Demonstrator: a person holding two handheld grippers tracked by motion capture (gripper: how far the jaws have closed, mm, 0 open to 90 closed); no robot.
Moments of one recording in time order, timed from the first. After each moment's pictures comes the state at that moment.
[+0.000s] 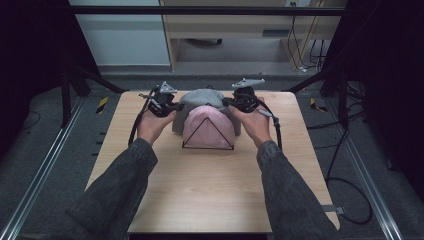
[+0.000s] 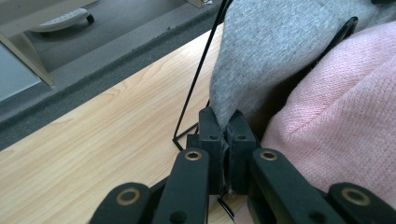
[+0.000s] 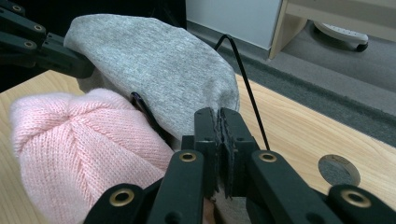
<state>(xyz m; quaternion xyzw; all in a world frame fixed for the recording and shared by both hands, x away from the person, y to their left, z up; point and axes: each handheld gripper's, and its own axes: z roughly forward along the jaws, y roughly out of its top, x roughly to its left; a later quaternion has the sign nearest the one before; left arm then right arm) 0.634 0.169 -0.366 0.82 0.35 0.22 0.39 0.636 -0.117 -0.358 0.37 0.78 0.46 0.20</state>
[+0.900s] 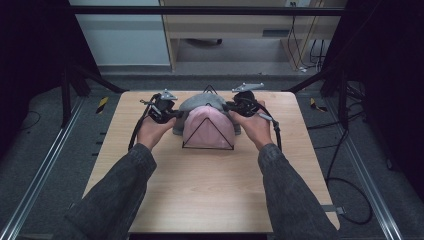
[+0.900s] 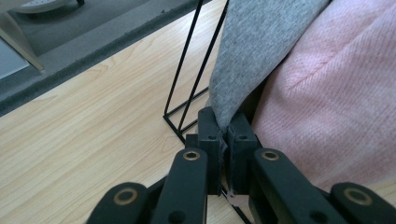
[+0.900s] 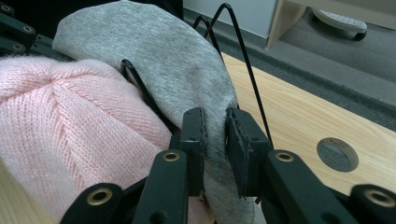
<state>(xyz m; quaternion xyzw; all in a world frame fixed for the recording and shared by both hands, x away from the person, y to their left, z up) 0.628 0.172 -0.384 0.84 0.36 0.20 0.36 0.633 -0.120 -0.370 0.38 0.79 0.44 0.20</state>
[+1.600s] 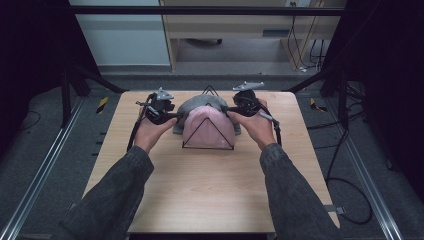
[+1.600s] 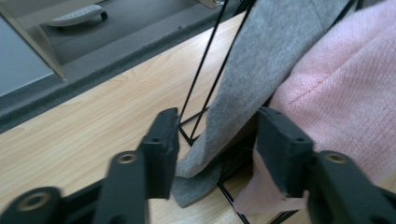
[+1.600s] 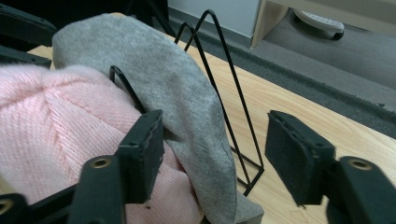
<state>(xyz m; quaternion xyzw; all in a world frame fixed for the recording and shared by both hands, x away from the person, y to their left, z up) 0.616 0.176 -0.372 0.80 0.38 0.24 0.39 0.629 -0.120 -0.363 0.39 0.78 0.43 0.22</state>
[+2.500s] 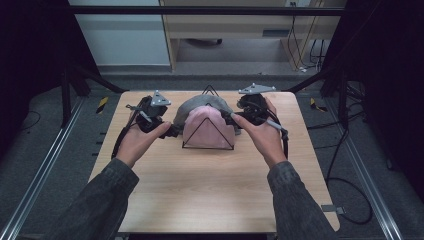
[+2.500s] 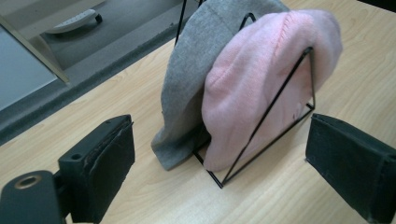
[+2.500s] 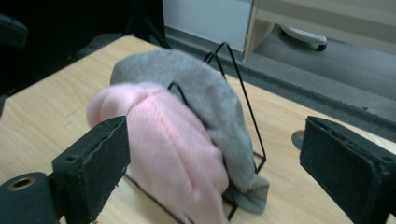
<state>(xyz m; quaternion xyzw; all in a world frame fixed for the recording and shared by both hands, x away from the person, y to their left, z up) 0.548 0.174 -0.324 0.83 0.34 0.24 0.36 0.563 -0.123 -0.321 0.41 0.76 0.44 0.24</state>
